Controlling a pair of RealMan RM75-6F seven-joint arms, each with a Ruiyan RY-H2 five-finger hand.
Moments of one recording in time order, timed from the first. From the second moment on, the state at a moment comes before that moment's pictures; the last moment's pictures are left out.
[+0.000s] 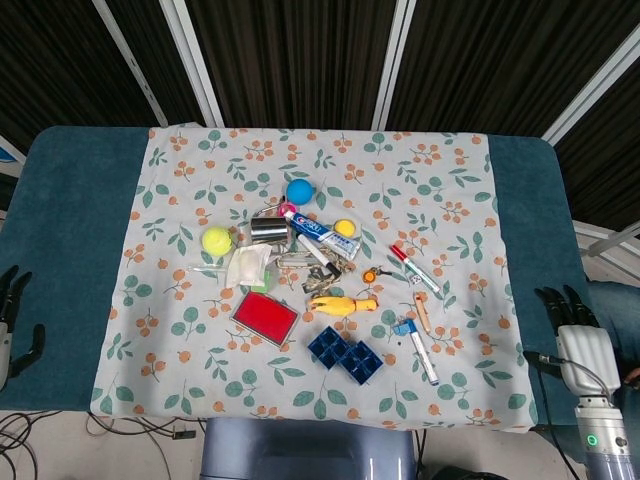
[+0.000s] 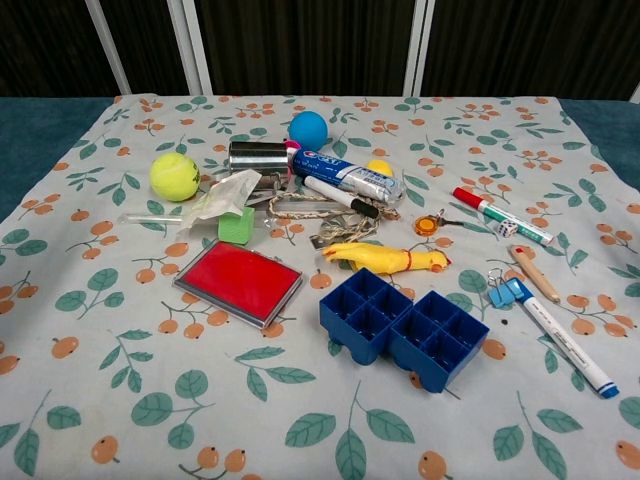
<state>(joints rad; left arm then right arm) -0.04 -1.13 -0.07 -1.64 1.49 1.57 0.06 0.11 -1.24 0.09 -1.51 -1.46 1.45 -0.04</state>
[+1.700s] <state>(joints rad) -0.05 -1.11 -0.09 -1.65 1.44 1.55 0.02 0.68 -1.63 0.29 -1.31 -0.65 1.01 -0.49</state>
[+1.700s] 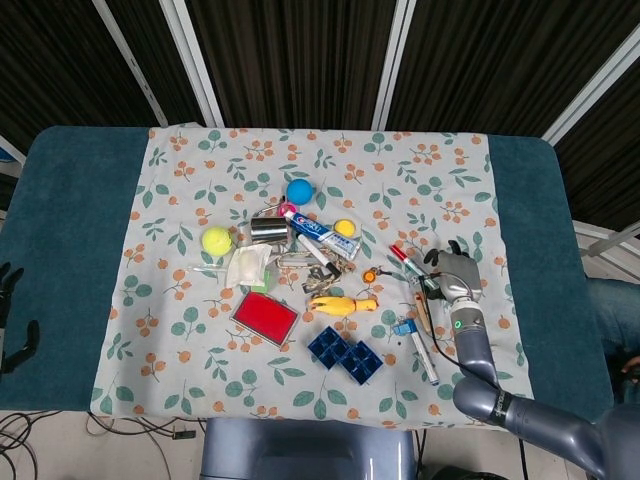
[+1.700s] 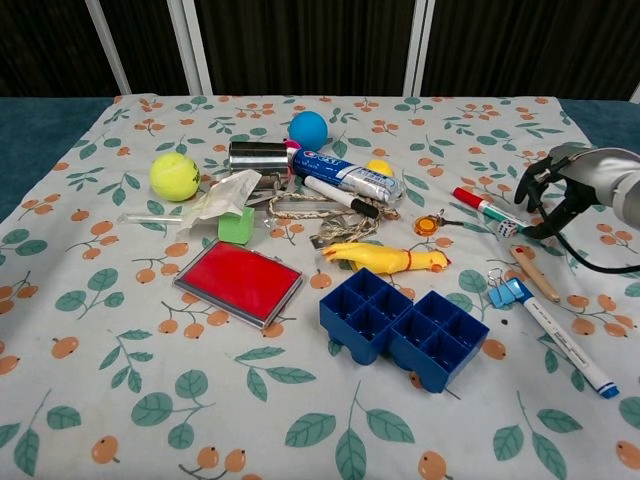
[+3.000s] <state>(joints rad) -0.05 -1.11 -0.09 -1.65 1.44 1.54 0.02 0.70 -1.69 0.28 -1.21 -0.64 0.99 -0.51</state>
